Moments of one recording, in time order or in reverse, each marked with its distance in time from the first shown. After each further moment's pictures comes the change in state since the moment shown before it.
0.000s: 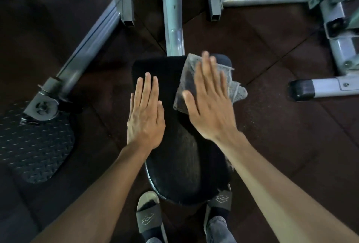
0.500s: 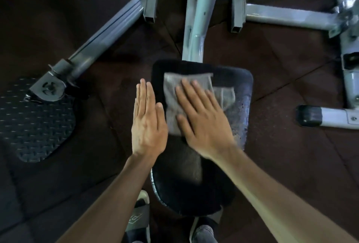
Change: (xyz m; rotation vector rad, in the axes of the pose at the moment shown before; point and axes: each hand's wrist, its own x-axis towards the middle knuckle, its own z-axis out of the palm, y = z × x) left_hand -0.014 -0.009 0.005 -0.308 0.242 -0.213; right_hand 0.002 -0.024 0.012 -0.076 -0.157 -0.293
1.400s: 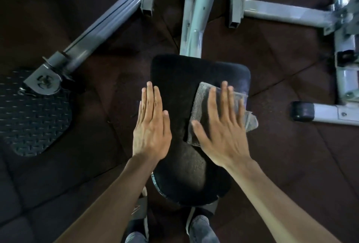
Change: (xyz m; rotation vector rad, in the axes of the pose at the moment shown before) left_hand -0.022 0.001 -0.001 0.180 -0.155 0.074; right_hand -0.043 0.009 -0.007 -0.061 -0.026 0.324
